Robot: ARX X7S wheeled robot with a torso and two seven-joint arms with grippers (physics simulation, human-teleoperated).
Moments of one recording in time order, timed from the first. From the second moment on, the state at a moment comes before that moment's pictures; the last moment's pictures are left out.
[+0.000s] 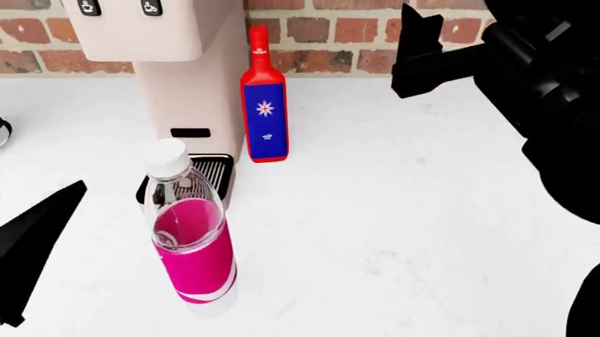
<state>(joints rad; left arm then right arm) -0.65 -0.98 -0.92 0.73 -1.81 -1.54 -0.02 1.23 0.48 -0.05 -0.49 1.20 1.36 0.59</state>
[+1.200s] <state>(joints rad) -0.52 -0.89 -0.80 0.94 -1.54 -1.44 0.42 1.22 0.53 -0.08 -0.49 1.24 1.33 0.62</state>
